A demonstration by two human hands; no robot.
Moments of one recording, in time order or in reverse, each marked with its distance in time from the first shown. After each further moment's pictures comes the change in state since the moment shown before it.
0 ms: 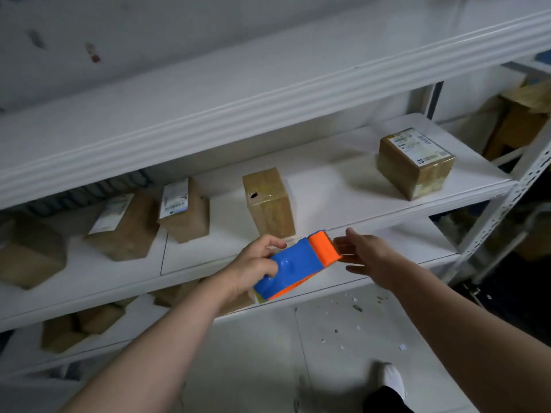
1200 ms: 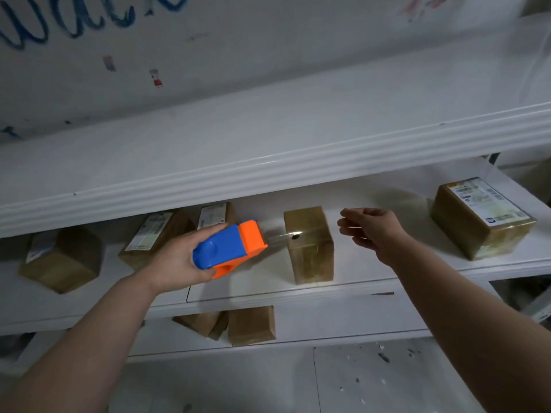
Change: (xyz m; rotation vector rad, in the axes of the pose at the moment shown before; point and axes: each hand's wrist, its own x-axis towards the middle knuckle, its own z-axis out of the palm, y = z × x) left_hand -0.007 -0.031 -0.196 0.506 0.311 0.238; right_hand 0.043 -0.134 0.055 0.099 -0.057 -0.258
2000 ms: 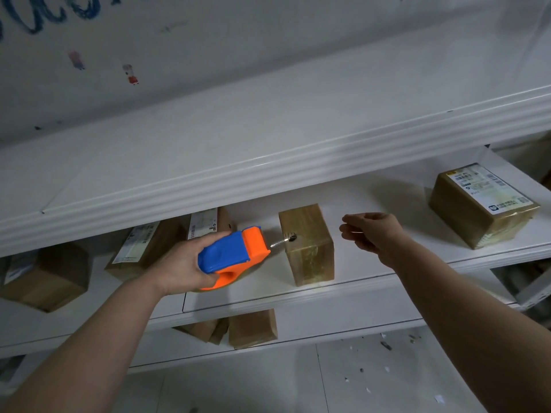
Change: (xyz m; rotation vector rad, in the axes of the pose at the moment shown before) left_hand 0.030 -0.004 0.006 -0.025 -0.163 -0.082; right_hand 0.028 0.026 -0.005 0.016 0.079 0.061
